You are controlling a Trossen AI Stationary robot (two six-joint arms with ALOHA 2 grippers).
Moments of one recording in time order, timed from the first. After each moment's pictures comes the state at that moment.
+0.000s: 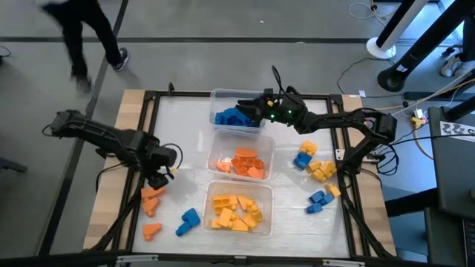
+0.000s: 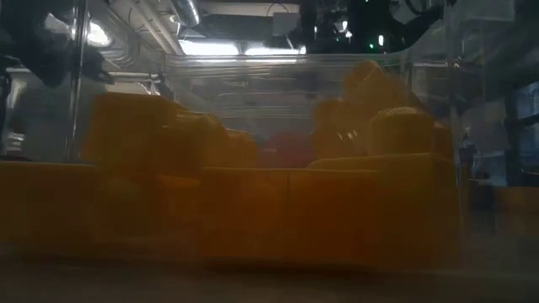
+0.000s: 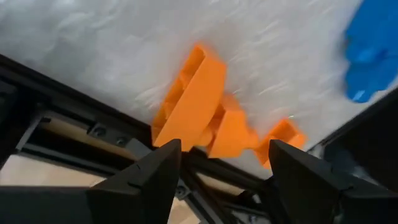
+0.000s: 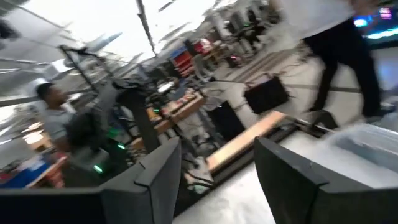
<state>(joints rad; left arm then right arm) -0.22 0.97 0.71 -1.24 0.40 -0.97 -0.35 1.62 0.91 0.85 -0.16 0.60</state>
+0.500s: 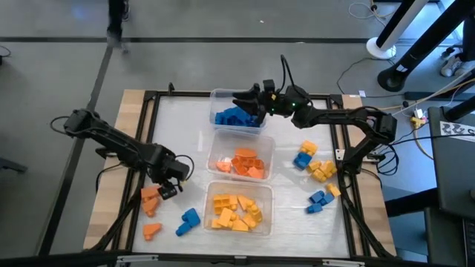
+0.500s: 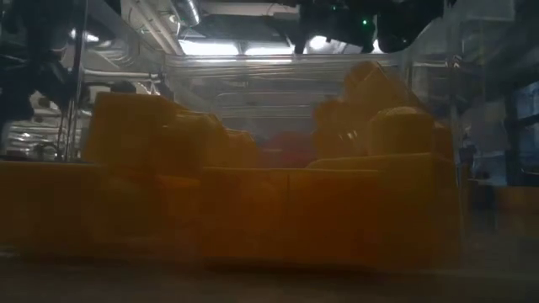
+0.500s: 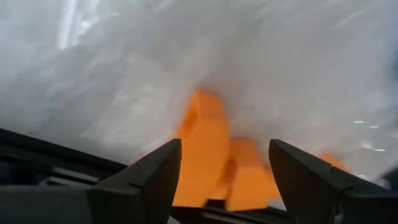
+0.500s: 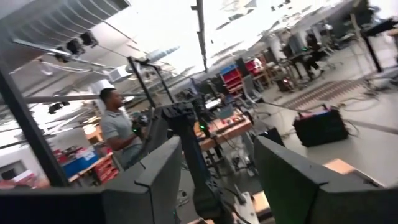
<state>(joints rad) -0.33 1.27 0.71 -1.06 0.29 -0.89 -0.35 1.62 1.06 0.89 -0.32 0.57</state>
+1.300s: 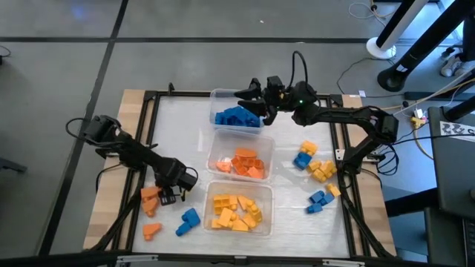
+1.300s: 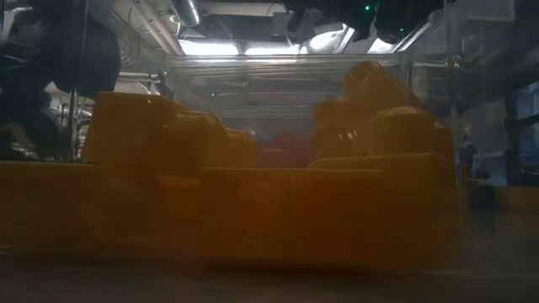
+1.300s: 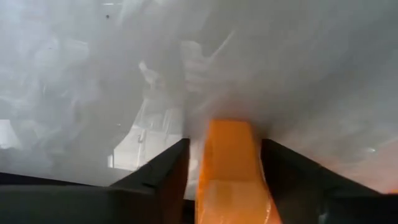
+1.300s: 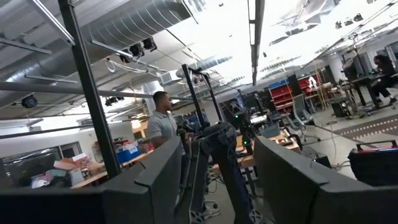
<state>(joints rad) -0.39 1.57 0.71 -1.00 0.27 -0.67 -0.35 1.61 1.13 0.99 -0.50 0.57</state>
